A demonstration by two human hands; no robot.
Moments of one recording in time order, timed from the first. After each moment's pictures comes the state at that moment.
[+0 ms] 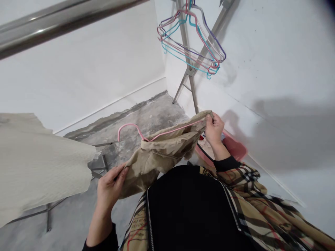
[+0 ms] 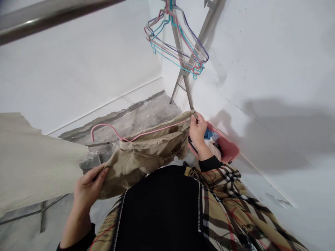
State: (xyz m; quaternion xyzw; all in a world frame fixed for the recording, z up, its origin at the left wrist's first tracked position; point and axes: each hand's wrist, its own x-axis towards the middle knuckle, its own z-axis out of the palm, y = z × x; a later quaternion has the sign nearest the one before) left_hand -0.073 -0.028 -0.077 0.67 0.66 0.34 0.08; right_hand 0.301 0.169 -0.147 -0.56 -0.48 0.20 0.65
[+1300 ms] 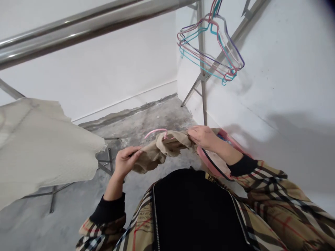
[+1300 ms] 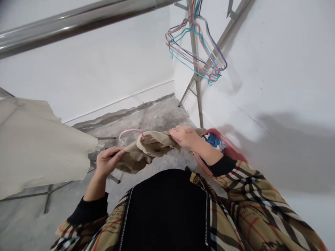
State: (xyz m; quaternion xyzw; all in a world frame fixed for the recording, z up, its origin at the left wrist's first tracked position) left_hand -0.072 0.024 -0.081 0.65 0.64 0.38 0.15; right_hand 0.267 0.155 -0.073 -0.27 -0.94 0.07 0.20
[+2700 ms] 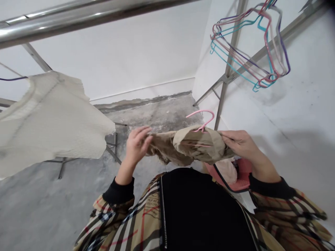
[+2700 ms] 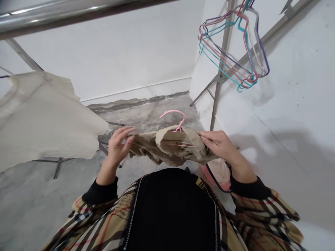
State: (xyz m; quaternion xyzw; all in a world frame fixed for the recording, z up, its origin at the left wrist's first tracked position) left_hand -0.072 0.031 -0.089 0.66 0.64 0.39 -0.03; right_hand 0.309 0.162 -0.075 -0.29 -0.83 0.31 0.35
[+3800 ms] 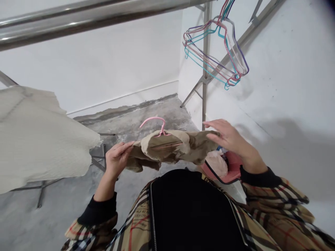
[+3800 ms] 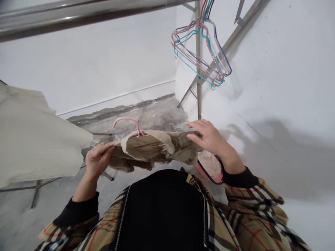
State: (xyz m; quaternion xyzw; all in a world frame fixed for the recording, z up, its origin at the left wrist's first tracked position) left_hand -0.080 0.024 -0.084 0.66 0.61 0.44 0.00; right_hand 0.335 0.163 -0.060 -0.34 -0.89 0.13 0.29
